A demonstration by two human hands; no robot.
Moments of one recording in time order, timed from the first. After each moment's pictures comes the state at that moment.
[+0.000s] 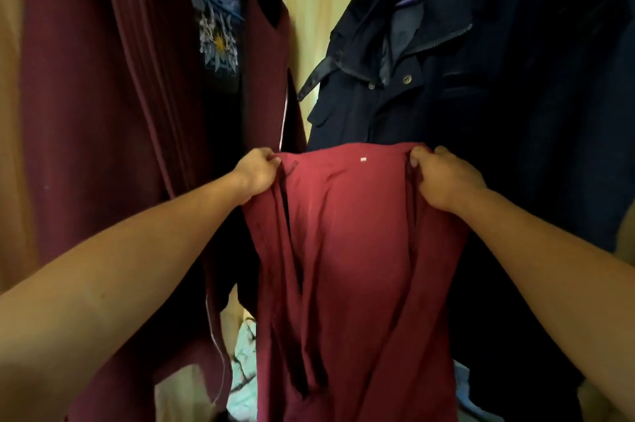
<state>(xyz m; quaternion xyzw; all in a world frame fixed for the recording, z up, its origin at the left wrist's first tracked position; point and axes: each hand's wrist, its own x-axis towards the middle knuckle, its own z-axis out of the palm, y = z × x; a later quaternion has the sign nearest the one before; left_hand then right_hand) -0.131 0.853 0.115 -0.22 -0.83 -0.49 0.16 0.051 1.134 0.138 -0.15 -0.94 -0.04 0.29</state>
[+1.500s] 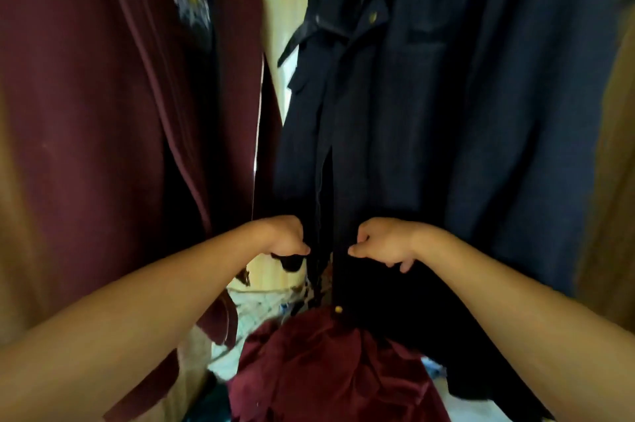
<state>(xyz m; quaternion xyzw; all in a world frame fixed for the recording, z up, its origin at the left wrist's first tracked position) -0.052 0.863 0.011 -0.39 -0.91 -0.09 -0.11 0.124 1.000 0.048 -0.21 -0.96 0.15 -0.06</state>
